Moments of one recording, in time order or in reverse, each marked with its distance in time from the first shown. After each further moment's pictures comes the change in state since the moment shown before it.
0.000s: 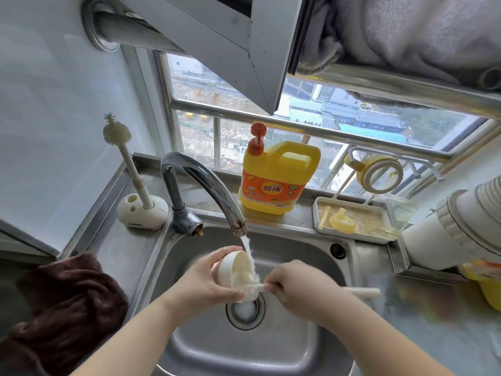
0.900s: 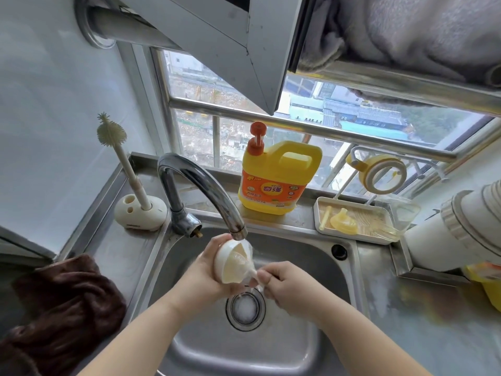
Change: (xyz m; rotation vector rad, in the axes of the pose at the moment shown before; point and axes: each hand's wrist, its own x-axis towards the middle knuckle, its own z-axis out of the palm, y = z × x) left_hand 0.012 -0.004 0.007 0.104 0.119 0.161; right_hand 0.009 -0.003 0.013 0.673 0.014 0.112
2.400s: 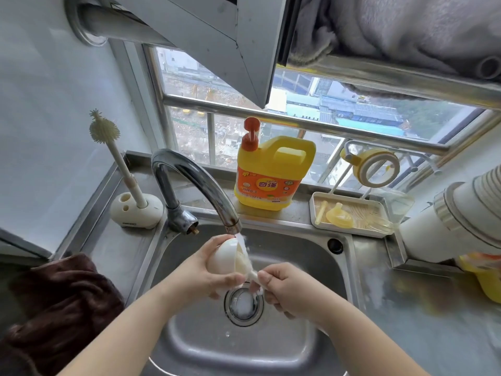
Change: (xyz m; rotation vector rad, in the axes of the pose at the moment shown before) left_hand -0.005 0.017 -0.009 -0.031 -0.095 -0.234; right_hand -0.015 0.001 0.000 0.172 -0.070 0.082
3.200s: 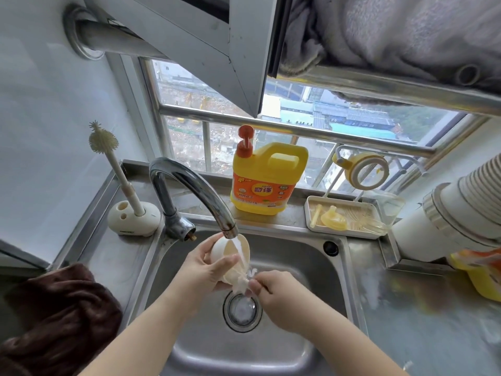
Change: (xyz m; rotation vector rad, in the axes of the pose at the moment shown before) left_hand 0.004 0.005 0.014 -0.355 0.130 -0.003; right_hand -0.006 -0.004 0.013 -0.412 0.171 -0.145
